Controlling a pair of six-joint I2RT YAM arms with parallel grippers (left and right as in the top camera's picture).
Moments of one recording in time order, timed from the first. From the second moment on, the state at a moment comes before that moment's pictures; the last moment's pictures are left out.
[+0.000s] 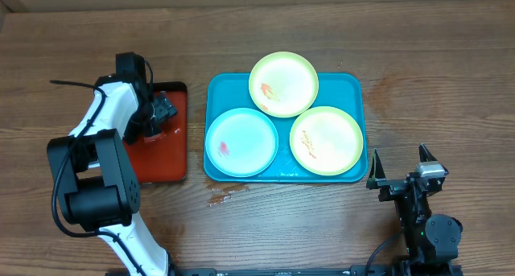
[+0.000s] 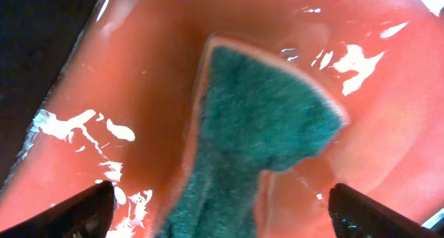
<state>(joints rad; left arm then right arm) 0.14 2.00 1.38 -0.81 -0.10 -0.55 0.03 0.01 0.02 -0.03 -0.06 0.02</state>
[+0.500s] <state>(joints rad) 0.14 2.00 1.37 -0.80 -0.08 -0.55 0.03 0.01 0.02 -0.03 -0.06 0.02</state>
